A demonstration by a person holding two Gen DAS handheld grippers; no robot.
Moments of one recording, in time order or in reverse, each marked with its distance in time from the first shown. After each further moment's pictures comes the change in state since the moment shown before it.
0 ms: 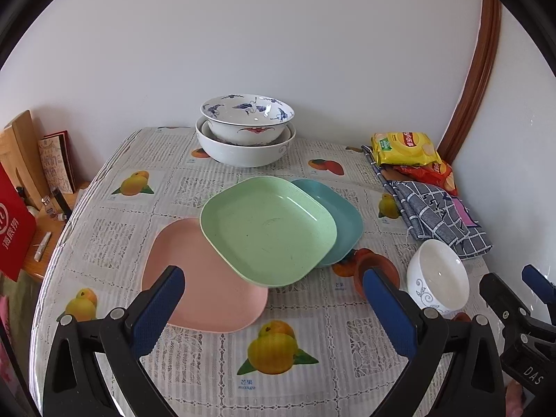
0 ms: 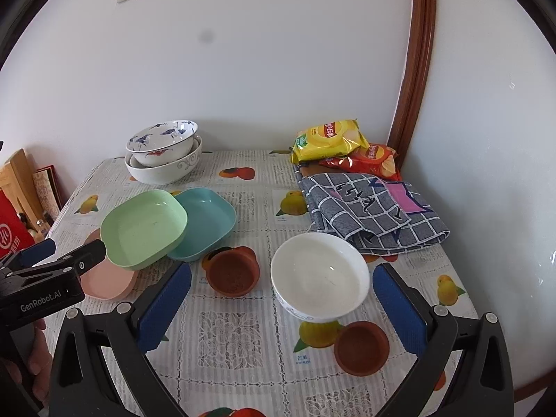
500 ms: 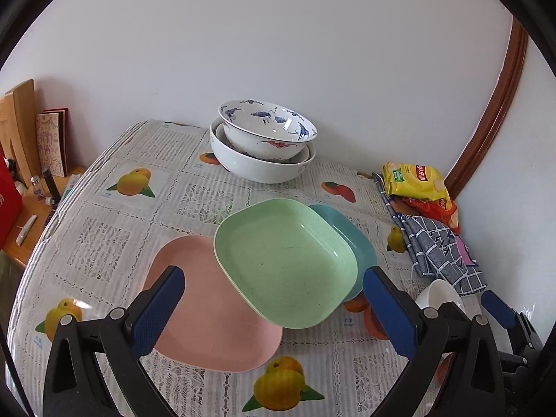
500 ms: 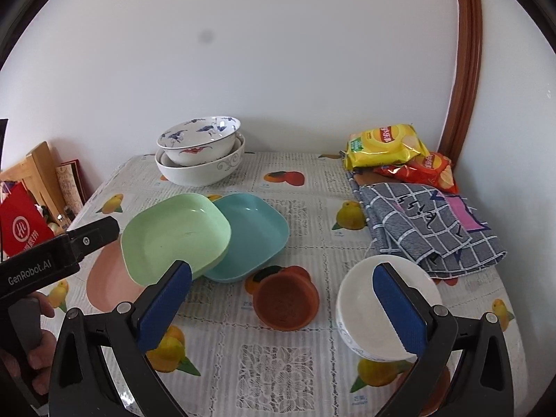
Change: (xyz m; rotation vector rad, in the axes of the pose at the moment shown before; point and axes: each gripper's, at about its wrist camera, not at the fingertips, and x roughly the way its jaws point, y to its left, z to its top) left arm 0.027 0.035 0.018 -0.114 -0.036 -0.060; right arm 0.048 0.039 0.010 -0.041 -0.011 0.166
